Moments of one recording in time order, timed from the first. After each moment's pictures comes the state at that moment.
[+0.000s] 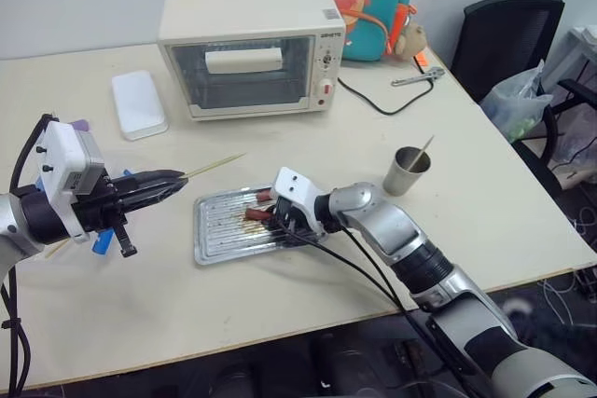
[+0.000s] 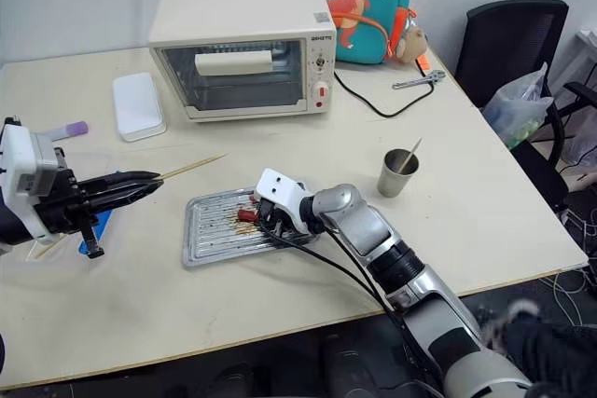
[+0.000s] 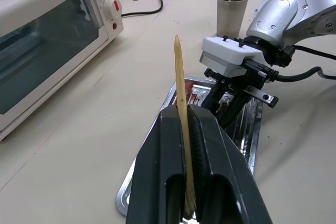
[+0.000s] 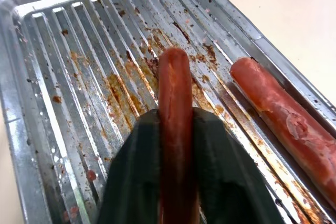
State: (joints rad) left arm -0.09 0.96 0.57 -0.50 -0.74 0.67 -0.88; right arm -0.80 -0.24 0.50 0.17 0.10 0.61 0.84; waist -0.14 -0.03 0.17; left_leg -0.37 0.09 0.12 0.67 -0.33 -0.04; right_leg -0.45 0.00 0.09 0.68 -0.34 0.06
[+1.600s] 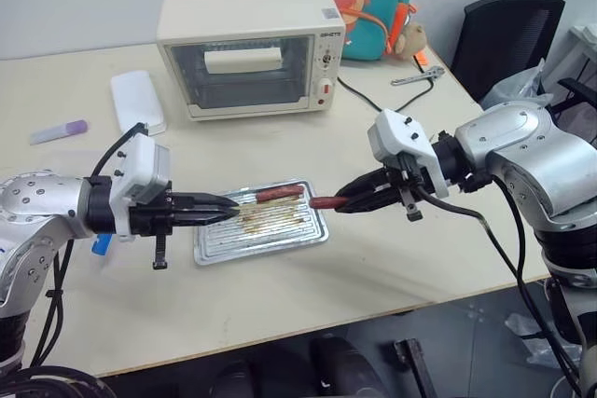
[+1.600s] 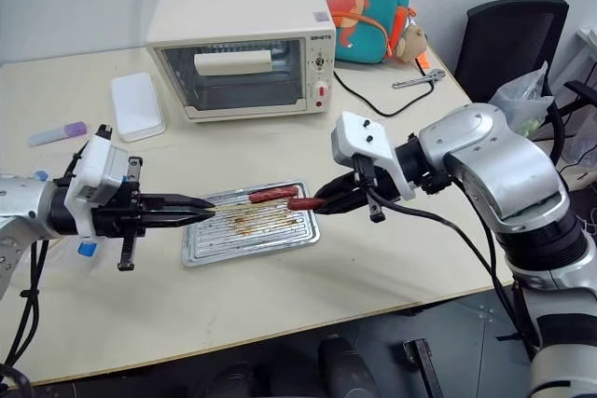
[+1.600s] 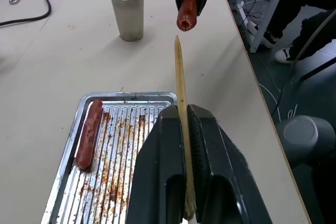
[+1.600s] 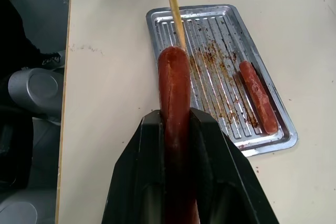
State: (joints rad) left arm -0.31 1.00 0.24 -0.44 -0.74 0.63 -1.09; right arm -0.93 -0.82 0.27 -0.29 0.46 0.87 1.35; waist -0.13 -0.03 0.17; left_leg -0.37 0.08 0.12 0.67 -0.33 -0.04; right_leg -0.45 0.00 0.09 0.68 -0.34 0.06
